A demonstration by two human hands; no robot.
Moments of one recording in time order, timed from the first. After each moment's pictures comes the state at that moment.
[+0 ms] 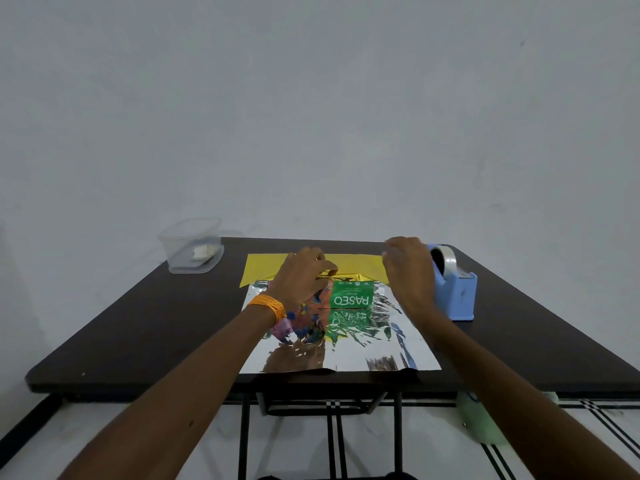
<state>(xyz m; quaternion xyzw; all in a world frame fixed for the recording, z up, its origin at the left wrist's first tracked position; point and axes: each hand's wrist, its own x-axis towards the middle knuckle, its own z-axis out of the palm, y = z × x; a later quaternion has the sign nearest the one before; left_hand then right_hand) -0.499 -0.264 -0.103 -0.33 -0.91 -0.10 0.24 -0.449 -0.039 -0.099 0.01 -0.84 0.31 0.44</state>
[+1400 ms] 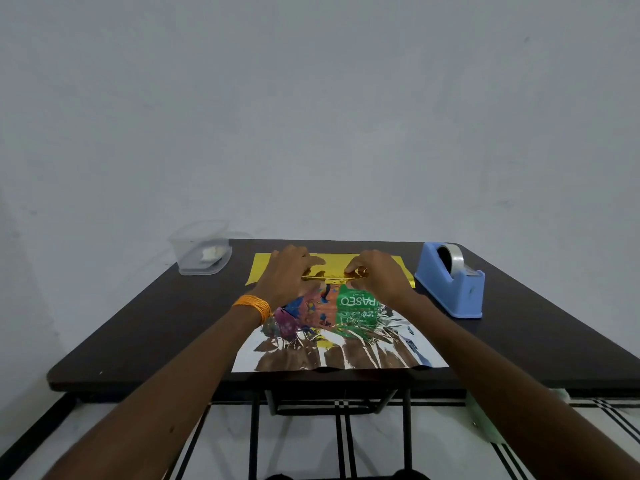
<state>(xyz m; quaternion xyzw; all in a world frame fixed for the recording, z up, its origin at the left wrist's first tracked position) -0.494 -0.302 -0.097 -0.30 -0.92 -0.10 0.24 -0.463 -0.075 -0.097 0.15 -0.94 0.19 0.23</state>
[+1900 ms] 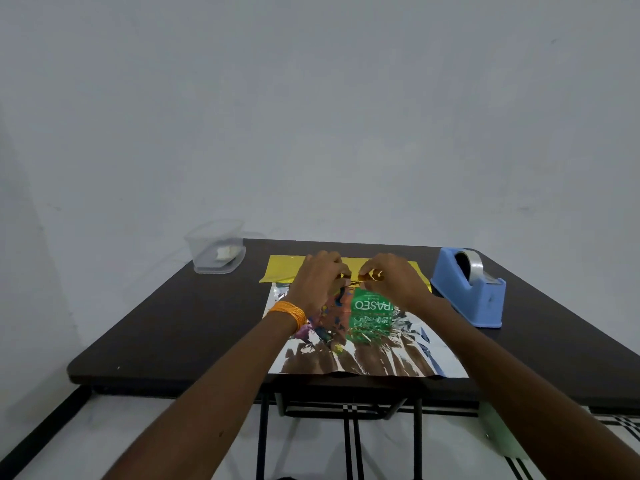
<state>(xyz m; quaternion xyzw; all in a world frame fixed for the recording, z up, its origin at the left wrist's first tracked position) -0.490 -0.271 -0.103 -0.31 -0.90 -0.11 0.27 -0.472 -0.073 -0.096 0.18 -0.94 0.18 0.24</state>
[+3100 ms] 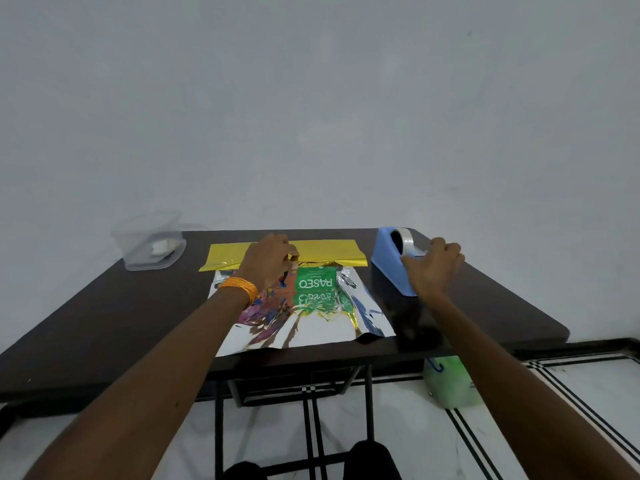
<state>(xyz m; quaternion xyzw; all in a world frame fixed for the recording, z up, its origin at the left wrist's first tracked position) -0.499 -0.255 -0.095 -0.31 -0.92 -0.10 0.23 -0.417 0.053 -0.117 -0.28 -0.84 0.28 0.38</state>
